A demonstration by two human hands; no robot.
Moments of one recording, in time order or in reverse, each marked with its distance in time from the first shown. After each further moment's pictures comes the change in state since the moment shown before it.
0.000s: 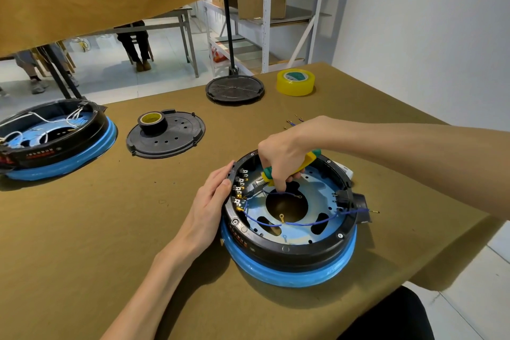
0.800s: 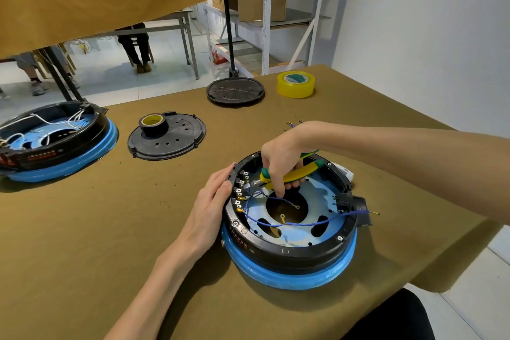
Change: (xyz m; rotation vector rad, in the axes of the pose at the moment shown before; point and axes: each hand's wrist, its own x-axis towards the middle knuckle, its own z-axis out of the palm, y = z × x) left_hand 0.000 0.004 0.002 -0.012 0.009 -0.018; right_hand 0.010 0.003 -0.001 0.207 -0.114 0.077
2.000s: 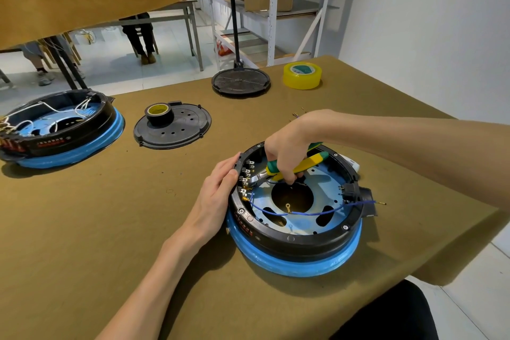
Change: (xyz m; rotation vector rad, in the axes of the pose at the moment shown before) left_hand 0.000 -0.003 -0.002 0.010 -0.012 0.017; right_hand -0.012 -0.016 0.003 -0.251 0.027 0.004
